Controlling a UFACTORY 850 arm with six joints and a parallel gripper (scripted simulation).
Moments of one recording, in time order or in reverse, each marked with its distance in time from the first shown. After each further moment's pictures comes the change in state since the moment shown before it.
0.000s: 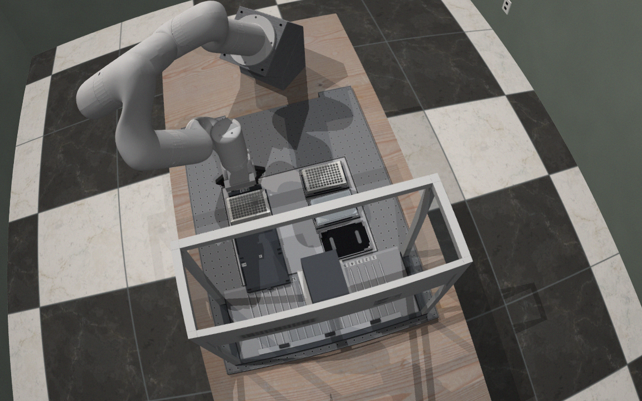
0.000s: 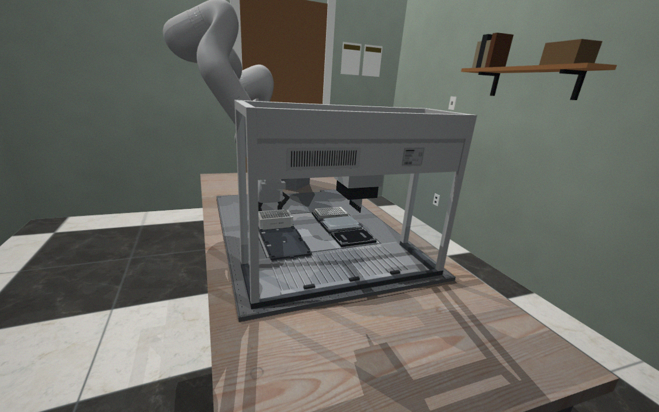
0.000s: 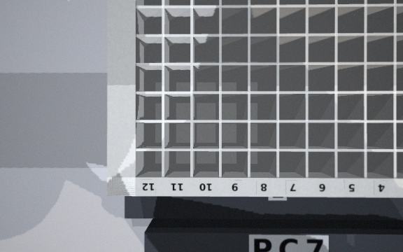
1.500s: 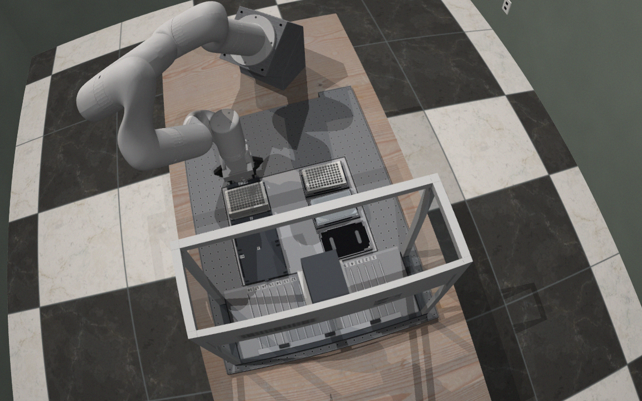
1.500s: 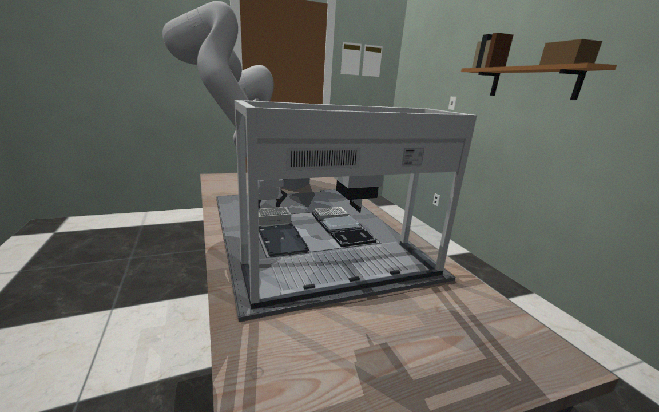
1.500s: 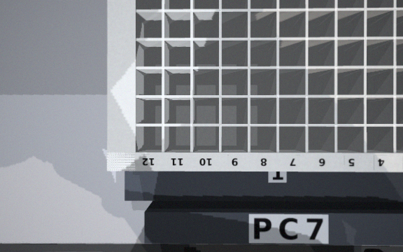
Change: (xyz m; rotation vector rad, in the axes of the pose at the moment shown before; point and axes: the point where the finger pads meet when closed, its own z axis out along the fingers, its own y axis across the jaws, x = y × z) arm -0.035 0.000 0.000 0.000 0.000 0.000
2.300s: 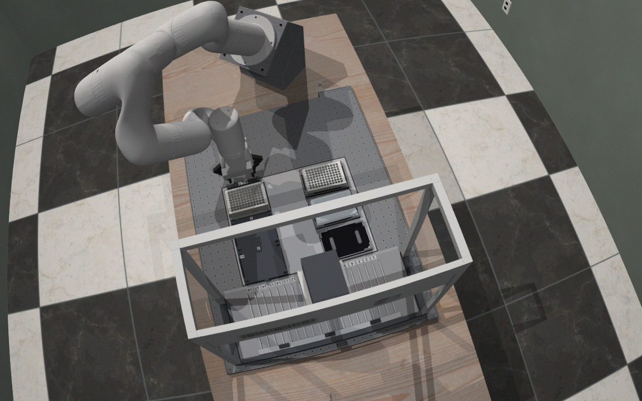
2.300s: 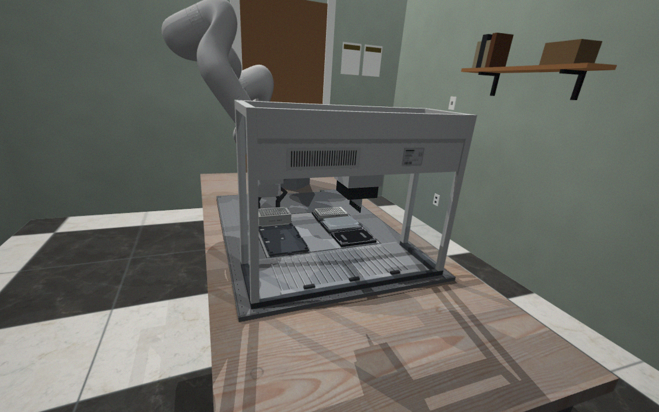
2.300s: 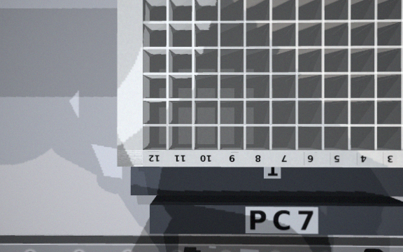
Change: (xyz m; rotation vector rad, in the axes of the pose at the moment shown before) arm 0.000 0.000 -0.011 0.000 0.000 0.000
